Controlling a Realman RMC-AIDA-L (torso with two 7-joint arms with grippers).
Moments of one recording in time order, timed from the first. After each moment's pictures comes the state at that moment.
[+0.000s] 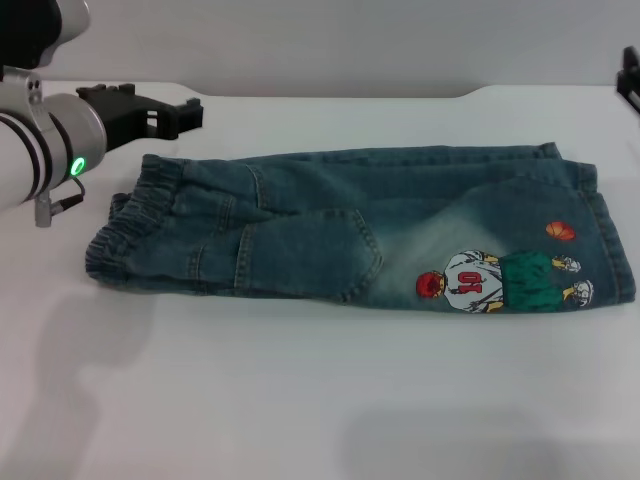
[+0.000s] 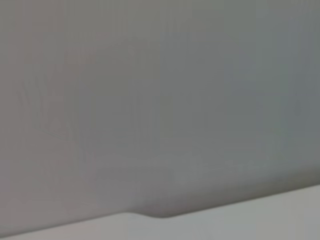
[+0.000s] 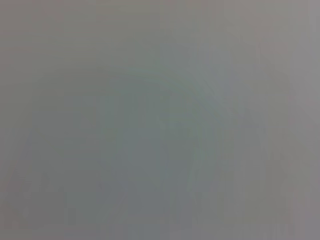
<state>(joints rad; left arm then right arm) -0.30 -2.06 -1.48 -1.41 2.79 -0.56 0.08 -0.04 2.08 1.31 1.33 -2.51 -0.32 -0.66</state>
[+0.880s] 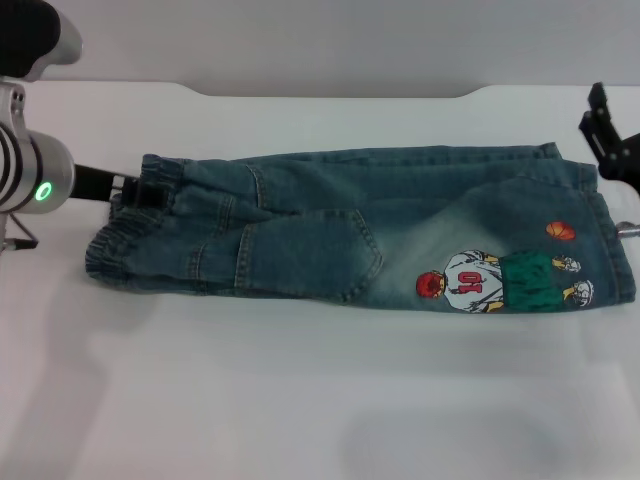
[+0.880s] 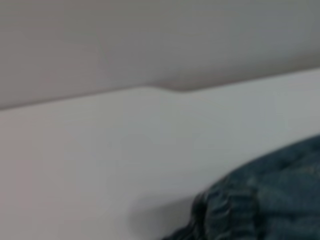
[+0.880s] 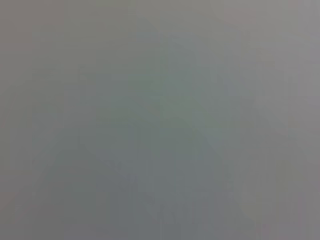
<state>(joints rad) -0.39 -2.06 -1.59 -1.48 2.86 -1.09 0.03 0.25 2.09 0.91 0.56 -2.30 -1.17 -0.30</state>
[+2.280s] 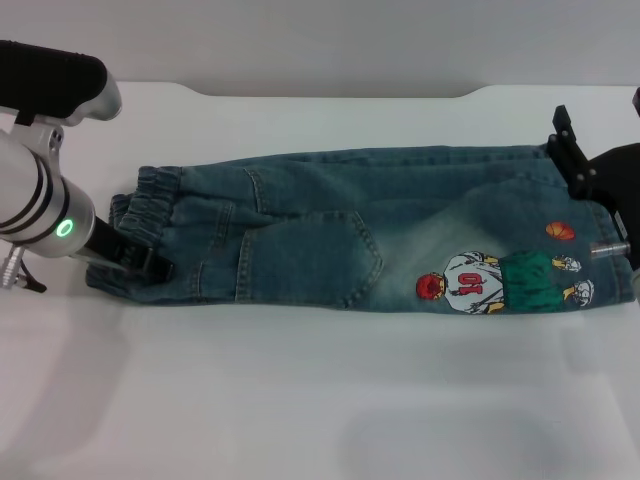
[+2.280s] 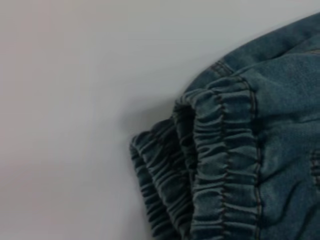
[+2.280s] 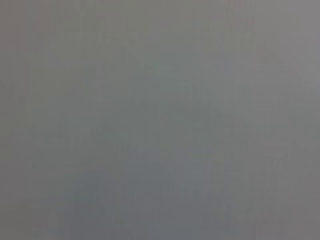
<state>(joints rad) -0.53 -2.06 -1.63 -1.29 2.85 -1.31 0.05 0.24 2.08 0.84 0.59 -2.29 -1.14 -0.34</state>
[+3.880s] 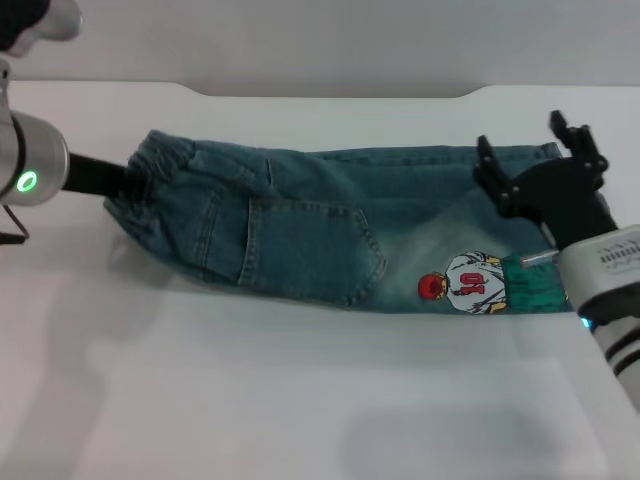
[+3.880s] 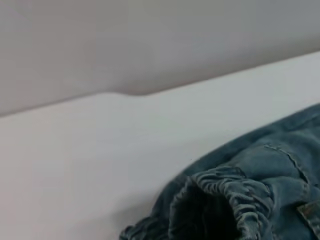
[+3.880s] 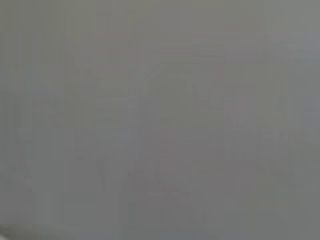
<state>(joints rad) -0.36 -2.06 -1.62 -1.71 2.79 -1.31 0.09 0.26 2.09 0.82 0.71 -2.25 -0.88 -0.46</state>
